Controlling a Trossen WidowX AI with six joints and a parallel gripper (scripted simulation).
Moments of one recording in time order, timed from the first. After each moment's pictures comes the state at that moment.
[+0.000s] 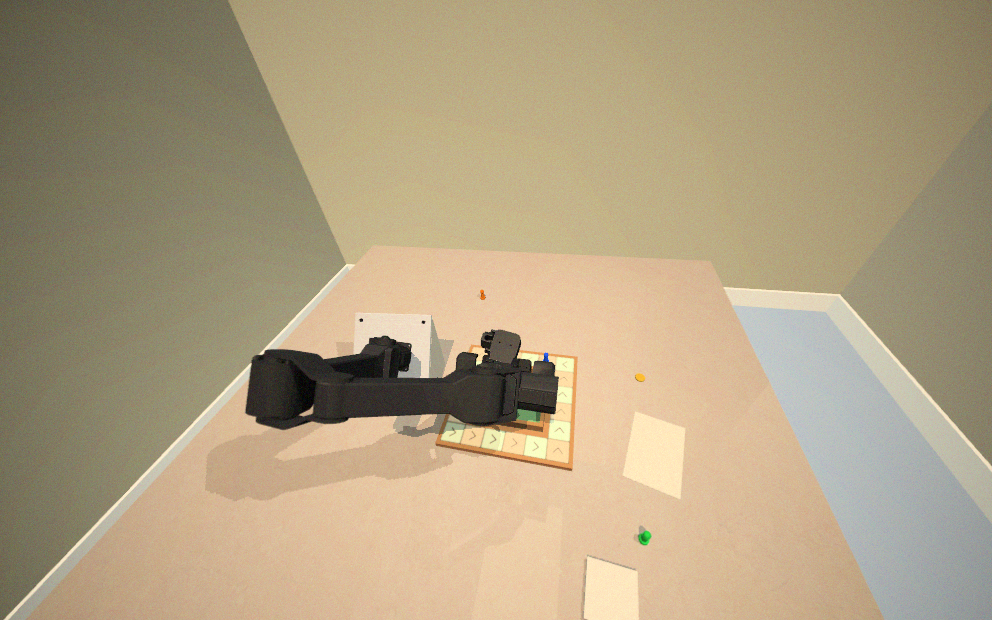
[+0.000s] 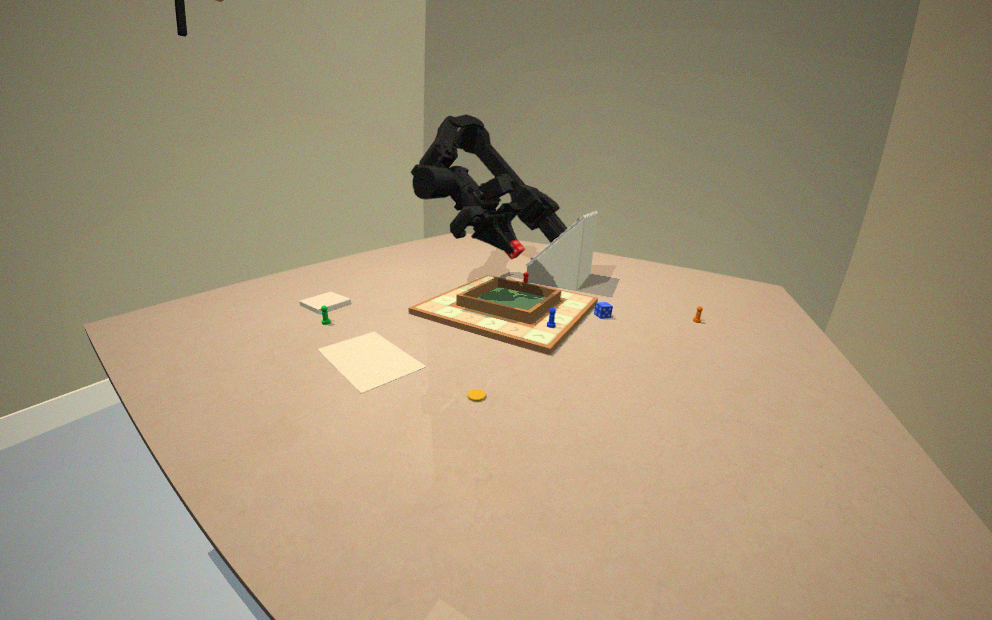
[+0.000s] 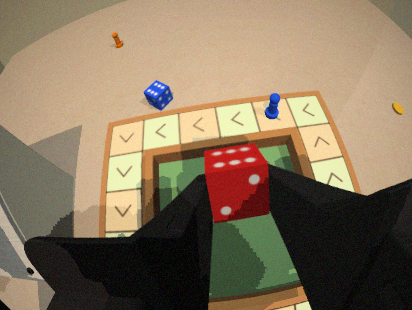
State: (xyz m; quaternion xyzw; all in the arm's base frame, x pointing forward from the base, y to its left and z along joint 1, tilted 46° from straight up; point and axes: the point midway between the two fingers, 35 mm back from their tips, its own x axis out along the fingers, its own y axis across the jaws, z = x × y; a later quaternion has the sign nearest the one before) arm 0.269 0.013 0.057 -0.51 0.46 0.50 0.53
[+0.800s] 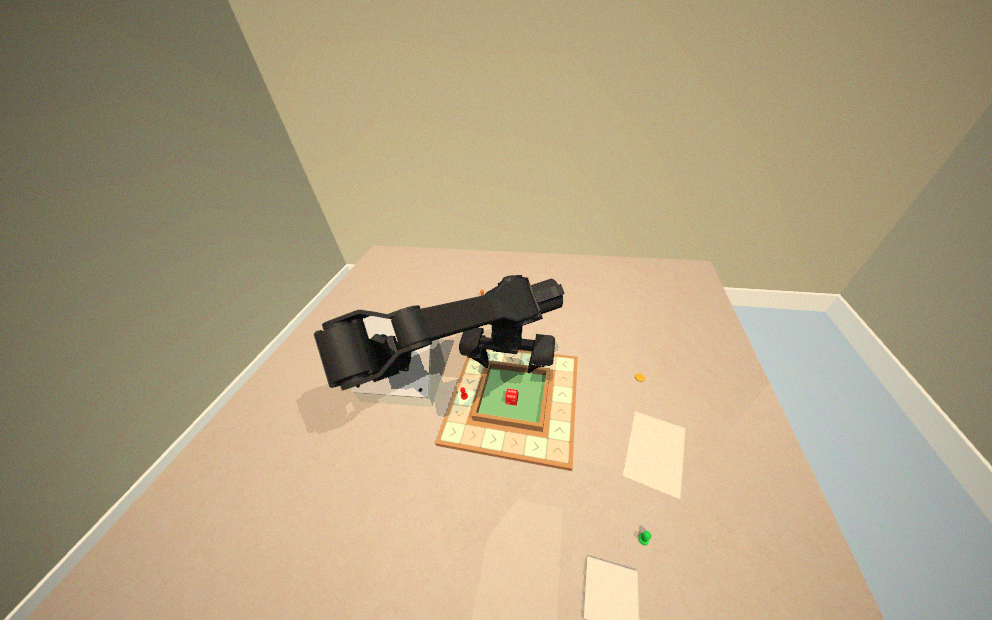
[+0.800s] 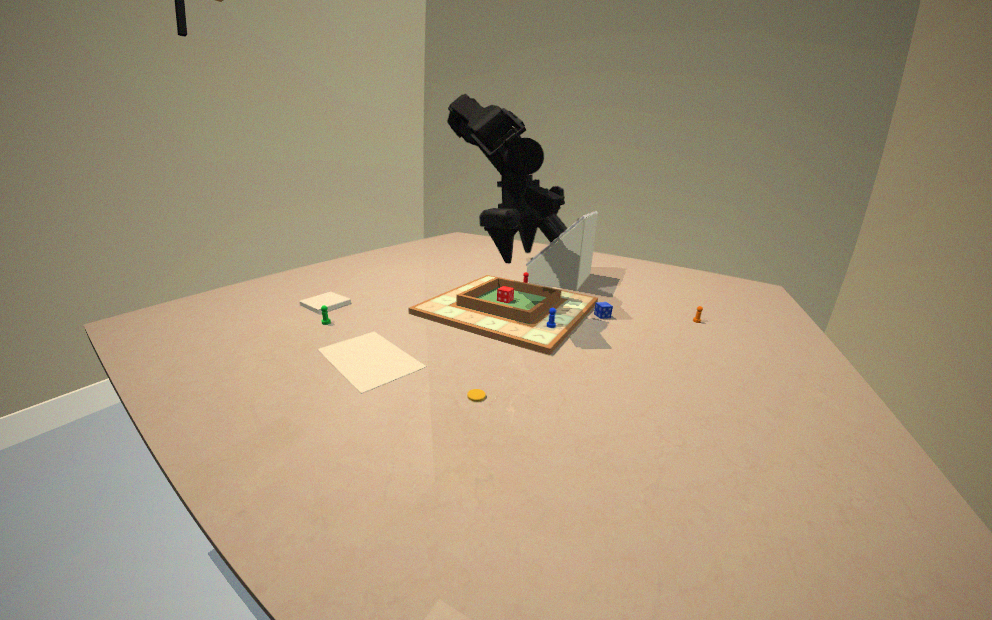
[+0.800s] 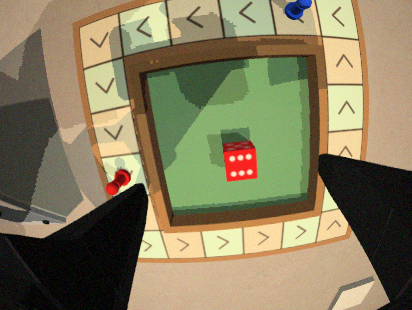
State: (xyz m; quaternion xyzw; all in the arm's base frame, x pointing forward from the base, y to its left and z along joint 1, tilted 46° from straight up) arm 0.264 0.031 0.036 -0.65 0.64 0.28 0.30
